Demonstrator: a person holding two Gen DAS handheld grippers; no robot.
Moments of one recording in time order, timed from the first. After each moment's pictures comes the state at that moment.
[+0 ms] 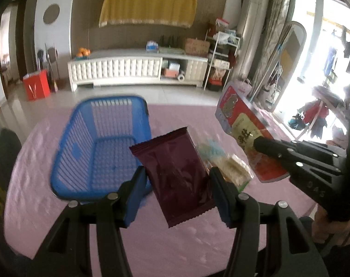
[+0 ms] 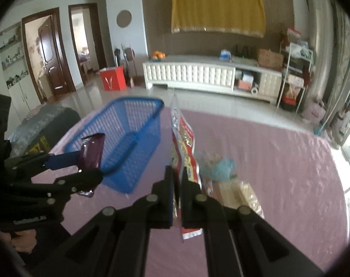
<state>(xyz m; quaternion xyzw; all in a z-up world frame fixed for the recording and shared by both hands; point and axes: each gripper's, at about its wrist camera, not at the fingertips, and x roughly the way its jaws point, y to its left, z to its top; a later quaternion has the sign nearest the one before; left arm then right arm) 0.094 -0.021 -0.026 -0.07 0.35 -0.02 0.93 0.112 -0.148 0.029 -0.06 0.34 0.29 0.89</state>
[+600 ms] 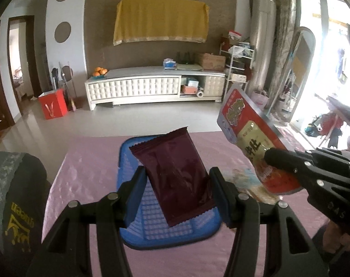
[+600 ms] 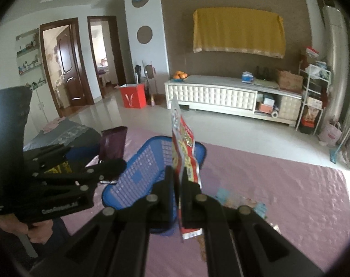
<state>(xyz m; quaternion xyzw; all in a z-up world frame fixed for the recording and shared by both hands) 0.121 0.062 0.019 -0.04 0.32 0.03 0.94 0.127 -0.069 0.078 -0.05 0.29 0.35 0.89</state>
